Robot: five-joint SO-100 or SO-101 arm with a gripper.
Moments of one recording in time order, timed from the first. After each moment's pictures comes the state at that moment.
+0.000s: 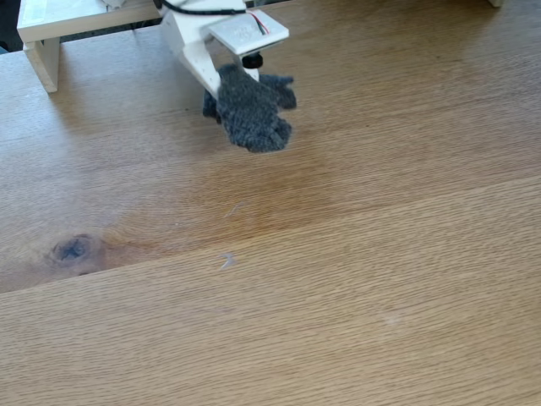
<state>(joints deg) -16.7 91.4 140.4 6.7 3.9</state>
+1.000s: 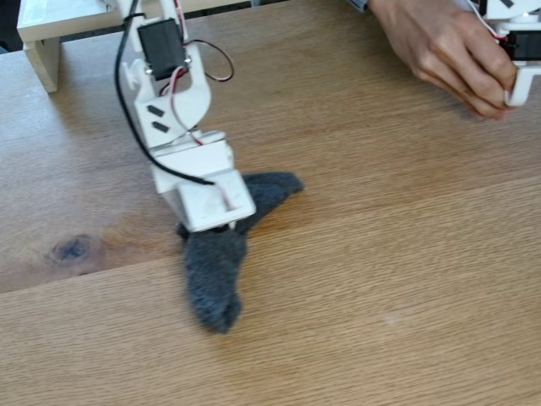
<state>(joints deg) 2.3 37.4 86.7 21.5 0.3</state>
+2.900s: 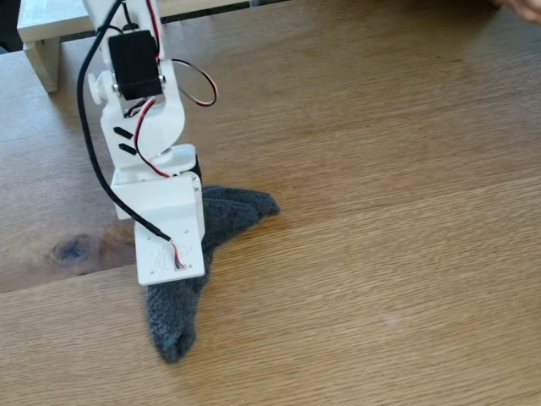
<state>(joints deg) 2.4 28.4 44.7 65.7 9.6</state>
